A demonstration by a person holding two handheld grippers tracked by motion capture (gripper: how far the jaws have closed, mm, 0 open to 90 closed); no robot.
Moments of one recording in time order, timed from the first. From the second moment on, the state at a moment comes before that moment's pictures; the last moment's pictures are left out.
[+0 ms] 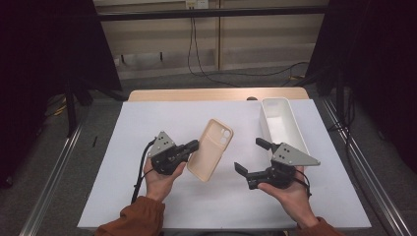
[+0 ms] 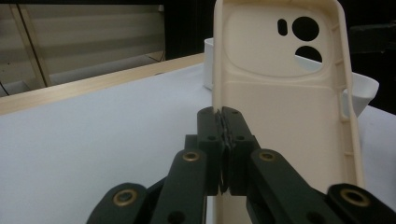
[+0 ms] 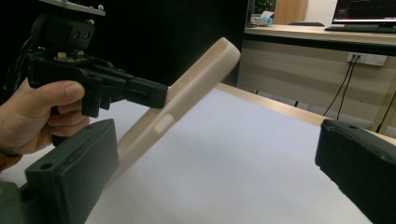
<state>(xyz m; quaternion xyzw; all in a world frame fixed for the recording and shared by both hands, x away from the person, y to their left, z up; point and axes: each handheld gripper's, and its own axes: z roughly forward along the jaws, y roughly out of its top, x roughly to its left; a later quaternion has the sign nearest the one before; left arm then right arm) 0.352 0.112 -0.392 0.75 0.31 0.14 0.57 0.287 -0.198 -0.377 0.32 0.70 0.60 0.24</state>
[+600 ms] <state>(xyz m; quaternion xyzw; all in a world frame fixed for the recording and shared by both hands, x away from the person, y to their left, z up) 0.348 0.109 -0.392 0.74 0.30 0.15 0.58 0.309 -0.182 -0.372 0.32 0.70 0.60 0.22</state>
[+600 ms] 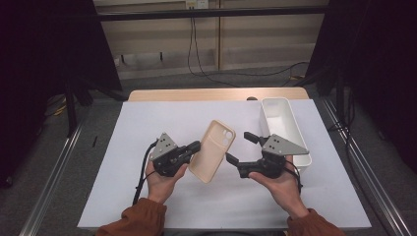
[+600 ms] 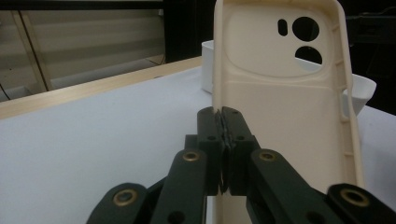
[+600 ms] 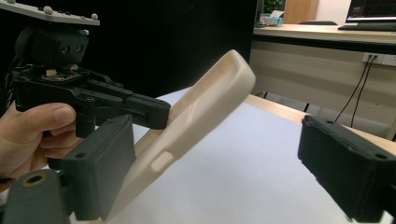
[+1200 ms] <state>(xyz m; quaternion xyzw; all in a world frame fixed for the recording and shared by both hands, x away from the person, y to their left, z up) 0.348 0.109 -0.392 0.74 0.30 0.15 0.58 0.323 -0.173 -0.372 0.32 0.70 0.60 0.19</state>
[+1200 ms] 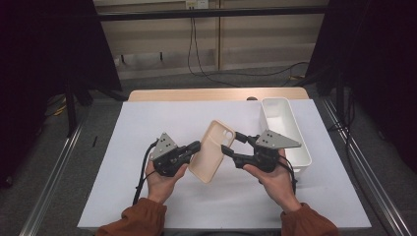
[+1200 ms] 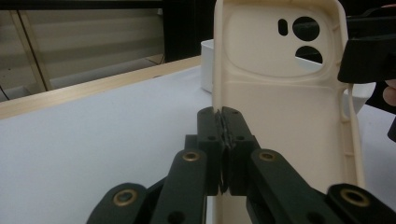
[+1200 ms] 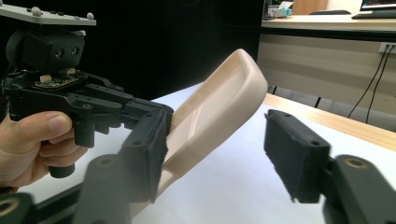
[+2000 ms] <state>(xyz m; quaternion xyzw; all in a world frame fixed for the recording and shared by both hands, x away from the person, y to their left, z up) 0.345 0.108 -0.392 0.74 0.30 0.17 0.57 0.332 -0.173 -0.374 0.35 0.69 0.60 0.19</state>
